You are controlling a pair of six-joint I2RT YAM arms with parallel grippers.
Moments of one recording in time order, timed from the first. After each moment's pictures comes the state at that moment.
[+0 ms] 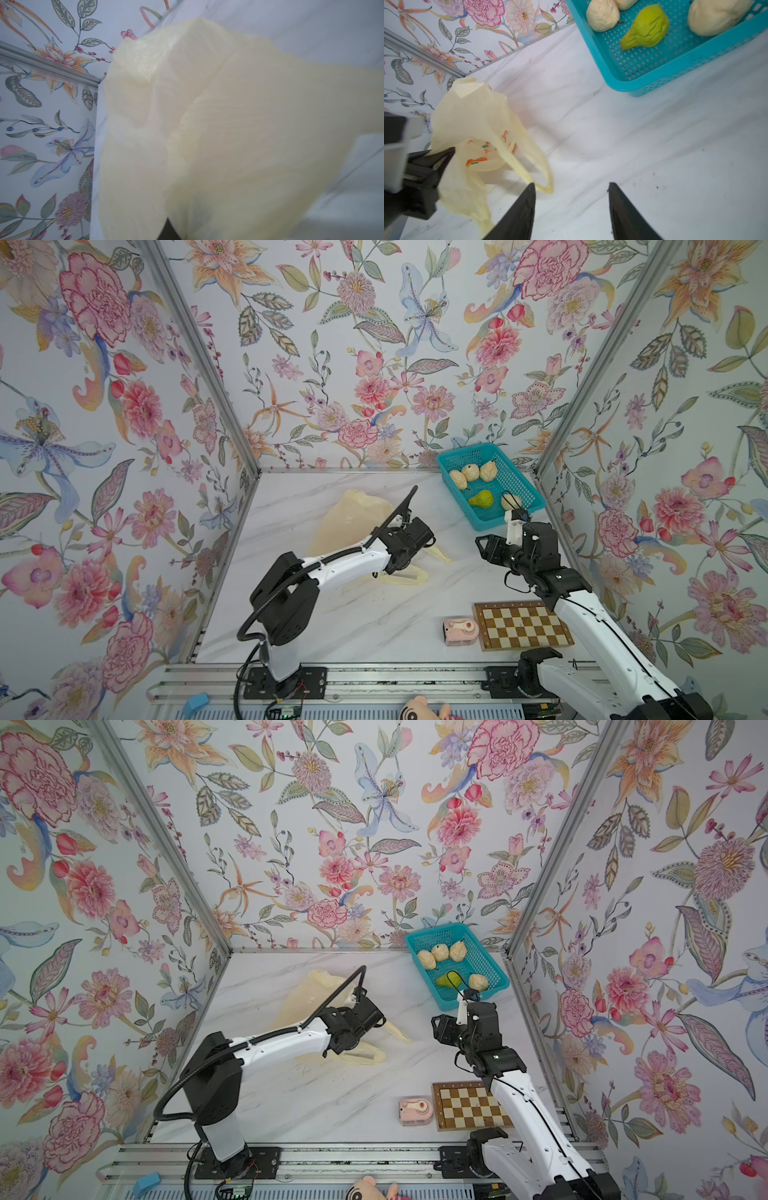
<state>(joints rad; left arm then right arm) -0.86 1.74 1.37 -0.73 -0.77 -0.29 0.19 0.93 0.70 -0.37 -0.17 0.44</state>
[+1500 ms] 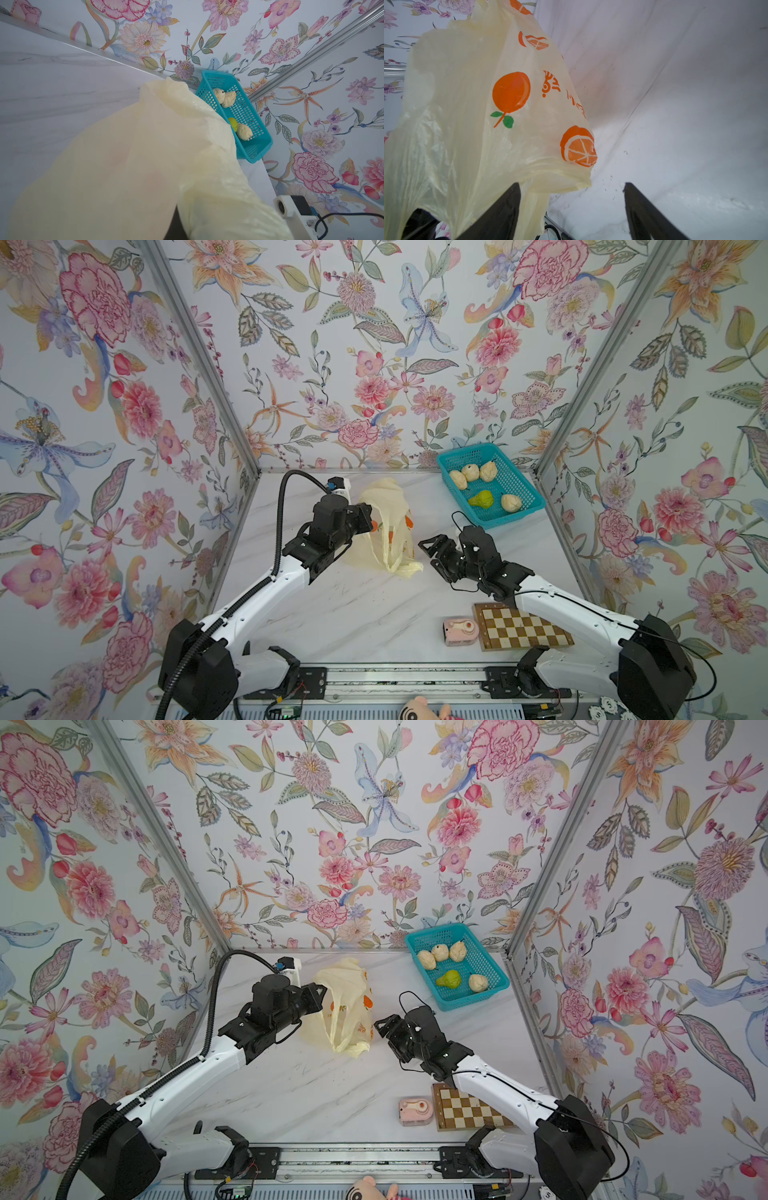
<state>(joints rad) -0.53 1.26 0.98 -0.09 0.00 -0.68 0.69 1.20 0.69 -0.06 -0.13 1.36</state>
